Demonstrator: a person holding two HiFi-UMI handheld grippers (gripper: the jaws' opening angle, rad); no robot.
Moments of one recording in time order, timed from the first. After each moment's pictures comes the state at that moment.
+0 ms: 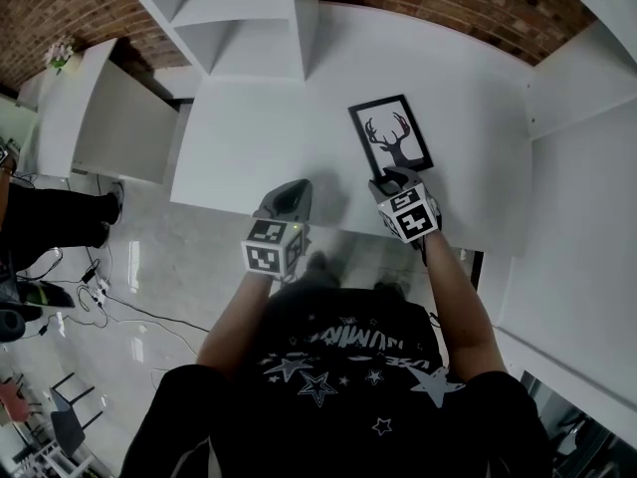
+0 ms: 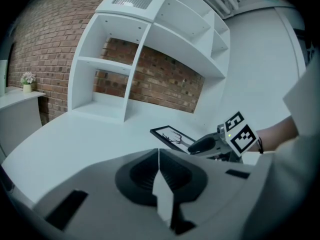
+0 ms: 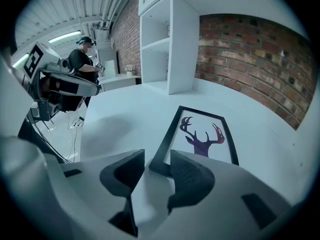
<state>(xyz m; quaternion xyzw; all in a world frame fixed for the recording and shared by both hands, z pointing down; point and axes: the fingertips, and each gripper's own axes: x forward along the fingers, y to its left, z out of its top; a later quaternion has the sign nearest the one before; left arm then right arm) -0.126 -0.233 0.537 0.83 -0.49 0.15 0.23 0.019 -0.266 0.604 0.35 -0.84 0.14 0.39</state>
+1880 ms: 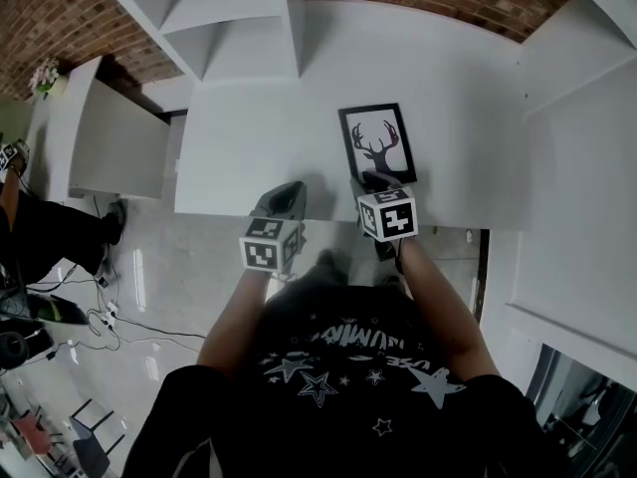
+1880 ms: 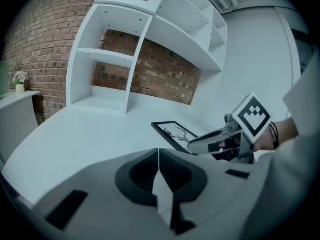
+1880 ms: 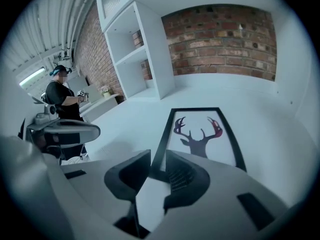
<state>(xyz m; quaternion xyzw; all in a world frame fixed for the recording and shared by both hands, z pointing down) -0.157 -0.222 0.561 0.84 -0.45 0.19 0.24 -0.038 -0.240 0.590 0.46 -0.79 0.29 0.28</state>
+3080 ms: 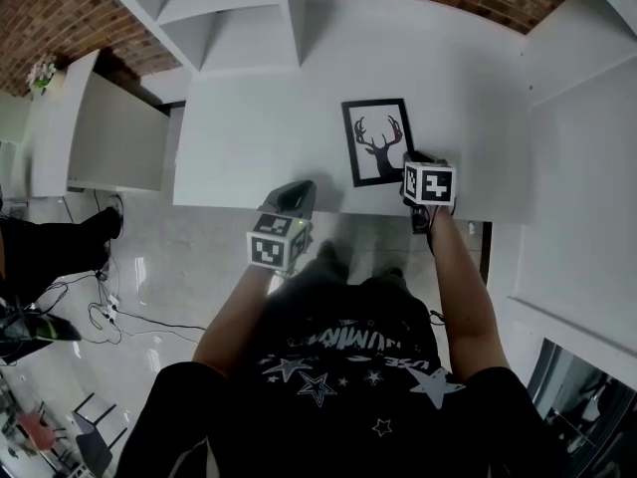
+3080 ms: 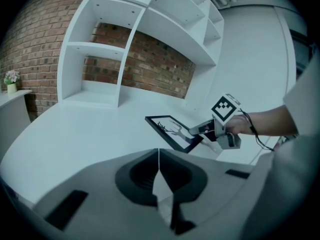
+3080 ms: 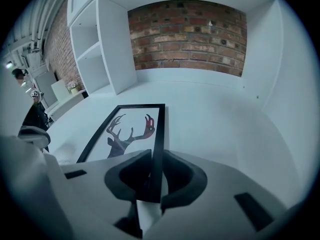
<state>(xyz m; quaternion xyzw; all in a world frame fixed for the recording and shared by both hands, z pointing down) -0.139 -0.206 0.569 0.85 -0.41 0.22 0.24 0.092 -0.269 0.610 0.58 -0.68 0.30 0.32</state>
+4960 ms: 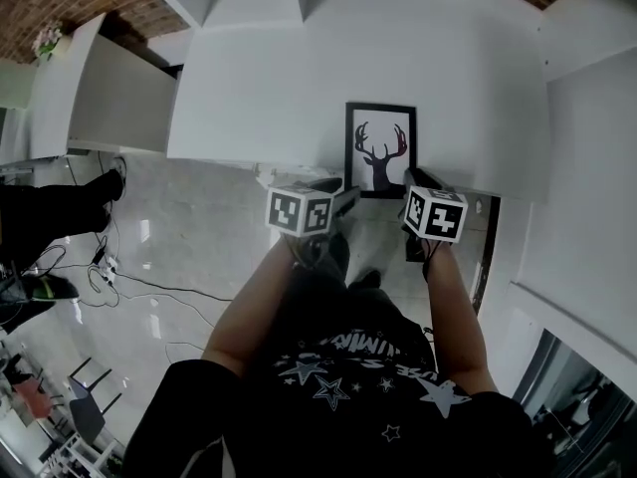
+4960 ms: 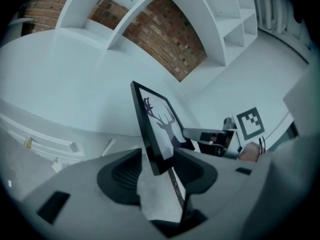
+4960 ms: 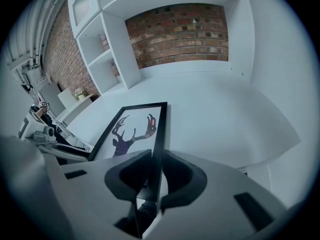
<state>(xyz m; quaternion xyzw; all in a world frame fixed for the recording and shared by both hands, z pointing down) -0.054 -0.110 0.612 0.80 -0.30 0.22 0.47 0.079 -0.144 0.607 0.57 -0.69 0.36 0.28</state>
